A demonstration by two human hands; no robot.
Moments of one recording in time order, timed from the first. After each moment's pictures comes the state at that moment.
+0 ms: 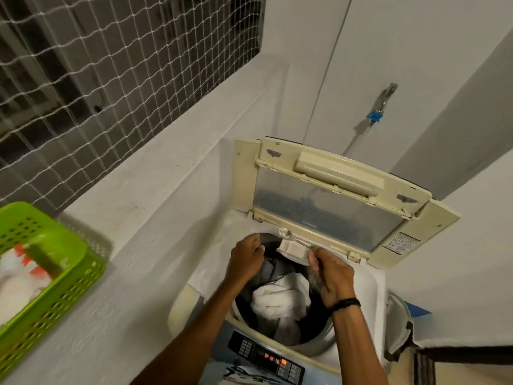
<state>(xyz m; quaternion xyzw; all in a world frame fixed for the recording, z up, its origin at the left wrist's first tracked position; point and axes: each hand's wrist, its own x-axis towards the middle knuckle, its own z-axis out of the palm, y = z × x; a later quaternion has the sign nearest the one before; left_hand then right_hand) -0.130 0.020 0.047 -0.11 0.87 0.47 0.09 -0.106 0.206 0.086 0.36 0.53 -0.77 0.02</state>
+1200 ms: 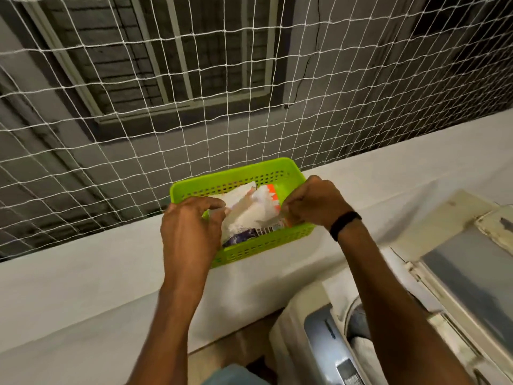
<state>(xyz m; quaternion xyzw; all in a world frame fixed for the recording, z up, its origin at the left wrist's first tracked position) 0.133 -0.260 0.233 -0.47 0.80 0.23 -0.31 -0.078 -0.173 0.240 -0.37 0.88 -0.21 0.19</state>
